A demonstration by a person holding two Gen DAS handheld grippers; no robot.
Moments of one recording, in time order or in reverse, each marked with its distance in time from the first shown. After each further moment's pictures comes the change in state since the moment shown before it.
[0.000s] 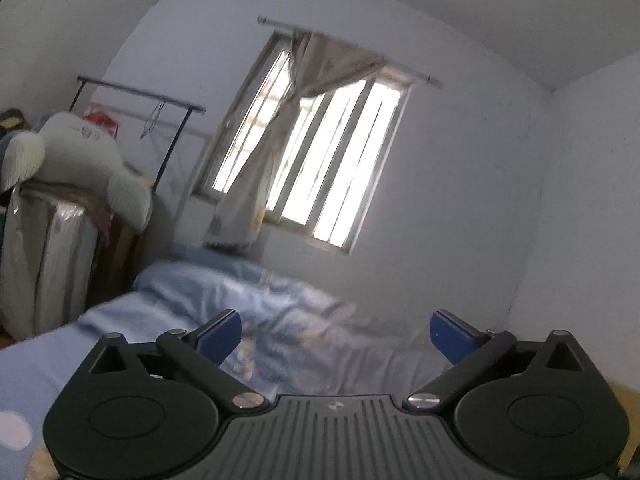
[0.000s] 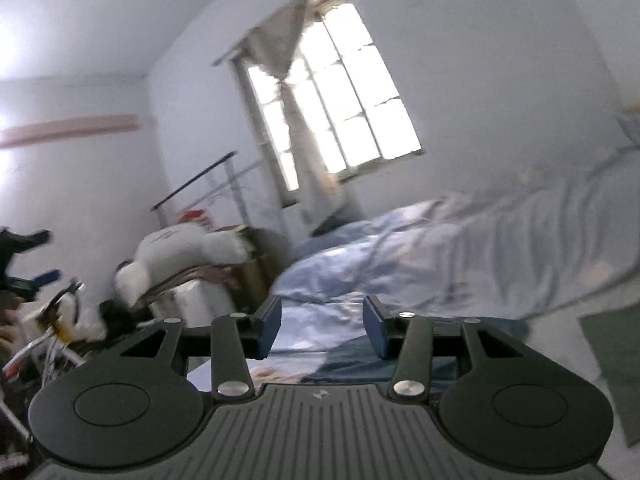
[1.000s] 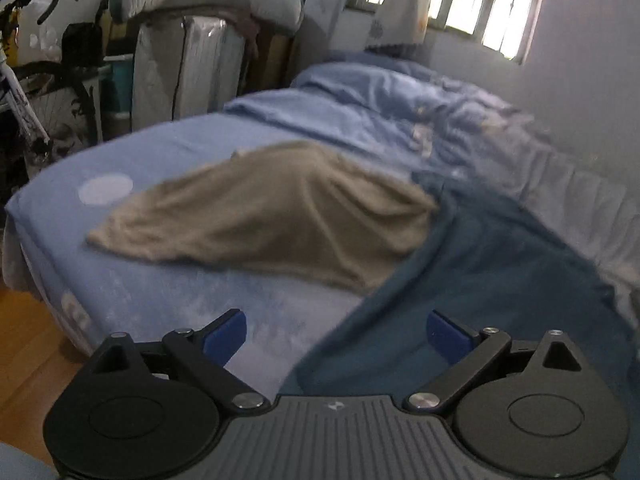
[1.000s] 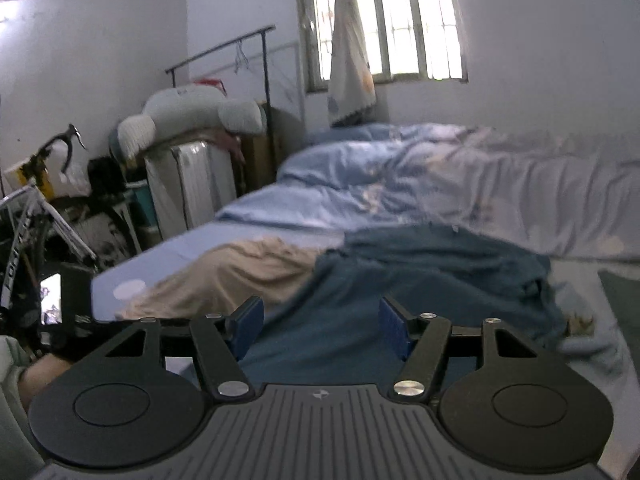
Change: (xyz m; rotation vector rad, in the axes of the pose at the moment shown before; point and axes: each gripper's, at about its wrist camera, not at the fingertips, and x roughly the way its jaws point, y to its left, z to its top) left arm 0.081 0.096 -0.275 -0.019 0.448 0.505; right arm 0.055 0.128 -0.149 -0.235 0.300 -0.095
